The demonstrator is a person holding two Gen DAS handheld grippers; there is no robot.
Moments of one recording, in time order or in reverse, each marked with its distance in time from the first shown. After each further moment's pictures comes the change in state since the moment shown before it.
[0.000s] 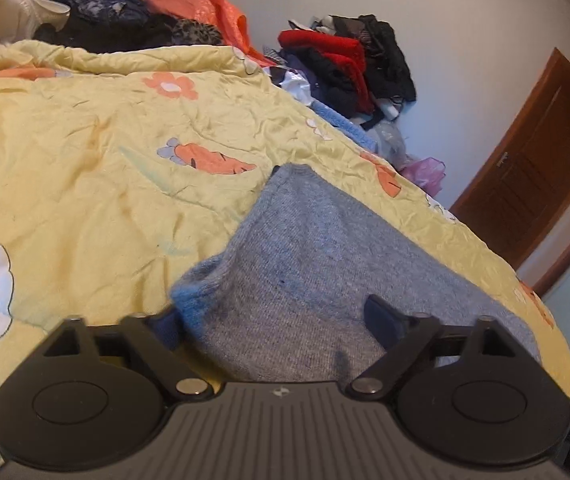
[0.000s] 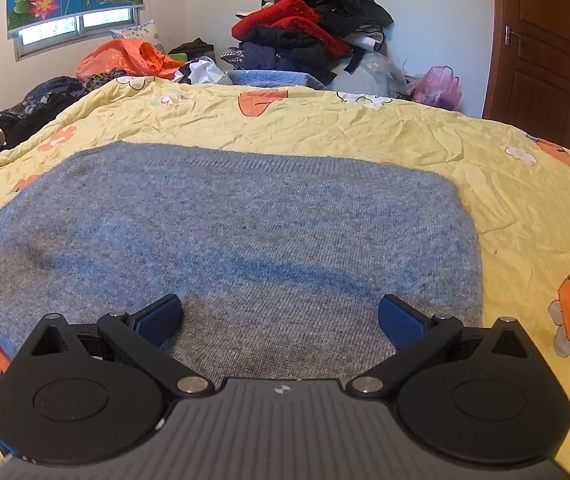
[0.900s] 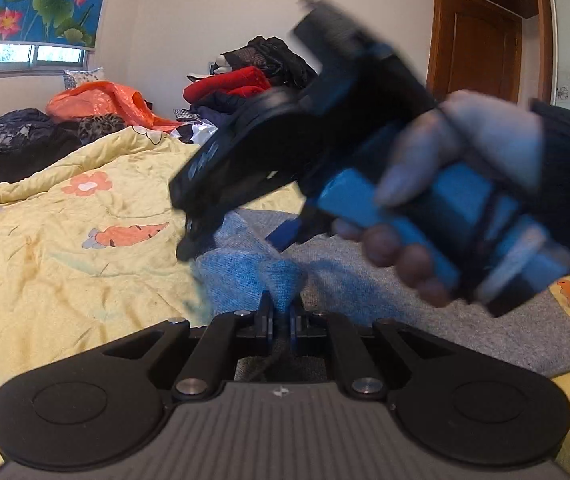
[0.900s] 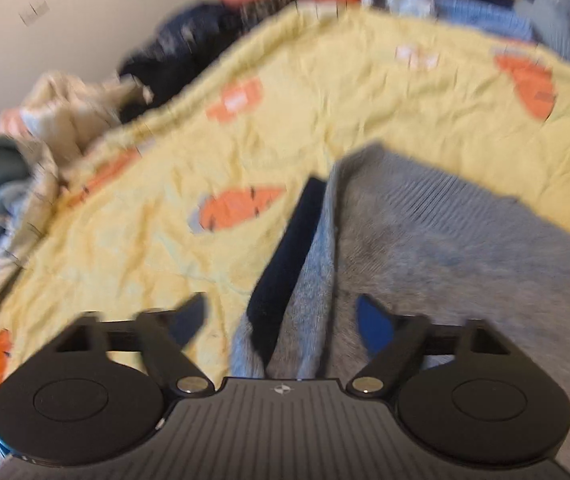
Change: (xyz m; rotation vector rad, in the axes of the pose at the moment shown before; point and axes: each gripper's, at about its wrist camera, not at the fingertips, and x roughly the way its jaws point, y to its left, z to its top) left arm -0.018 -0.060 -0.035 0.463 -0.124 -0.057; right arm 0.112 0.196 0.140 -0.083 0.397 0.463
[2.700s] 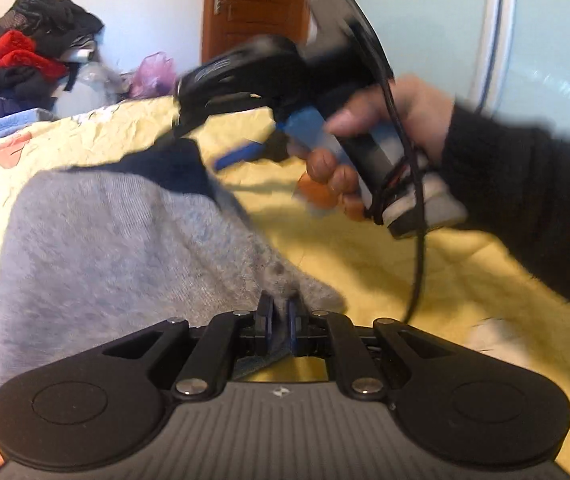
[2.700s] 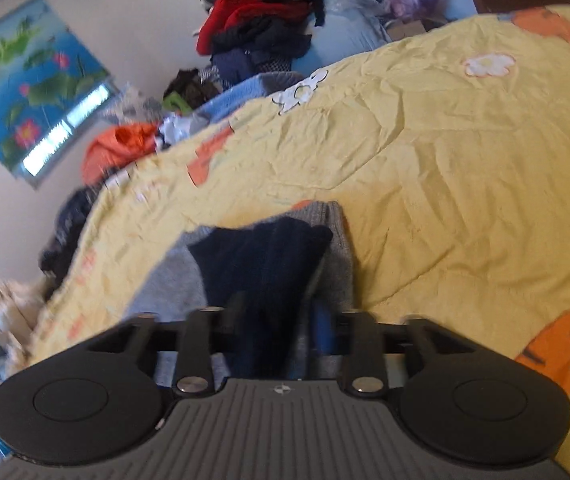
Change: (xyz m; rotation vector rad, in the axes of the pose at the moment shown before) left arm 0.021 -0.205 0.006 0.326 0.284 -0.558; right arm -0.190 -0.306 -0.157 0.523 -0.429 -0.026
